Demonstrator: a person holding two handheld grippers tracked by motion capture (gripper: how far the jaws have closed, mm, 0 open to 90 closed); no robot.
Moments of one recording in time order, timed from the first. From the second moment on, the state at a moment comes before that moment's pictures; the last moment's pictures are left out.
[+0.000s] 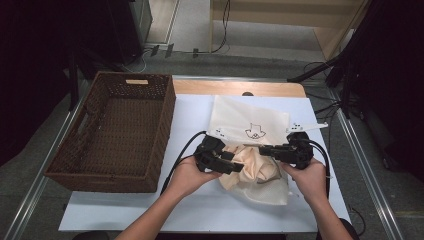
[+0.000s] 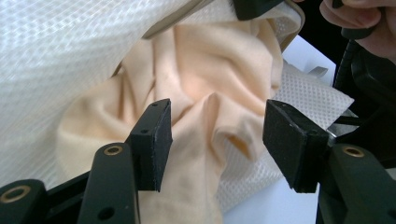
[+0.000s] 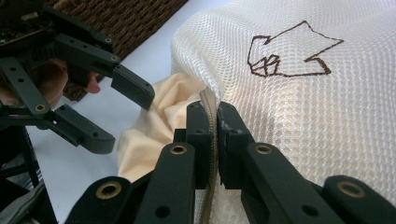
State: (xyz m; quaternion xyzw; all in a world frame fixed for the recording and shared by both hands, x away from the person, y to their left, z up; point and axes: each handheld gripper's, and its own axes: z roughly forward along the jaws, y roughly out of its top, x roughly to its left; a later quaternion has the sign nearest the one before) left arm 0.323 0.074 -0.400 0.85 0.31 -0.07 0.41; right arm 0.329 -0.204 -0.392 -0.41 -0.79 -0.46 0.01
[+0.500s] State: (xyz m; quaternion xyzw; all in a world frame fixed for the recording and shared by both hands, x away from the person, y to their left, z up) left arm 0.302 0.111 -0.413 0.85 0.33 -0.06 0.42; right arm 0.332 -0.204 -0.392 -0.42 -0.78 -0.46 0.01
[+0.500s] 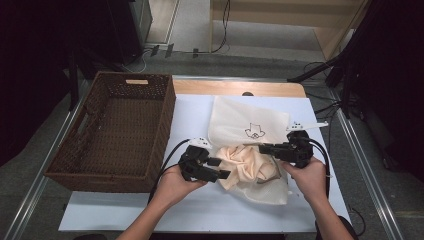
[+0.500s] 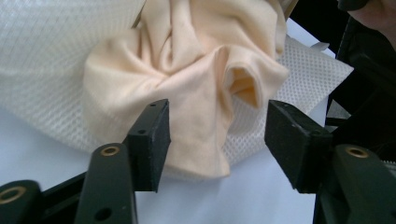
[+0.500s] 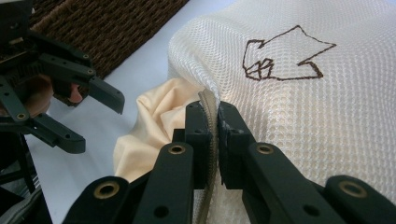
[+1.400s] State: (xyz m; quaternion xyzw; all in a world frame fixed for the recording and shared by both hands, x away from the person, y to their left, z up) left arm 0.308 0.108 -0.456 0.86 0.36 -0.01 0.36; right arm 0.337 -0.202 -0.391 -0.41 -0.78 -0.47 0.02
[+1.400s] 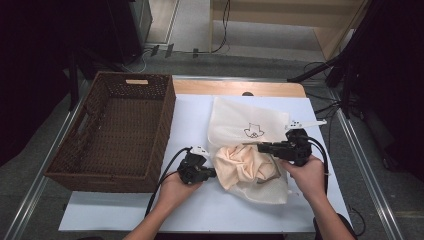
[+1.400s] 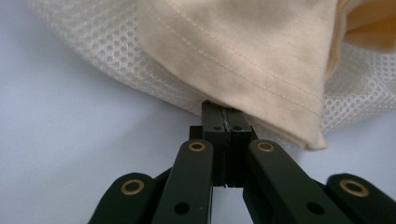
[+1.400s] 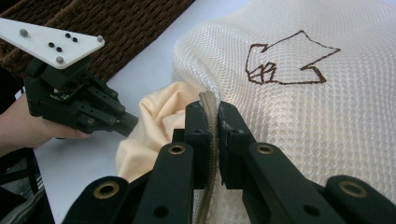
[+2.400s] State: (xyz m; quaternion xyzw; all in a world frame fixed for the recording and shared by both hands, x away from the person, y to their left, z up) left arm 0.328 0.035 -0.426 0.87 0.30 -0.01 0.39; right arm 0.335 -0.199 -0.390 -0.41 -0.79 -0.46 0.01
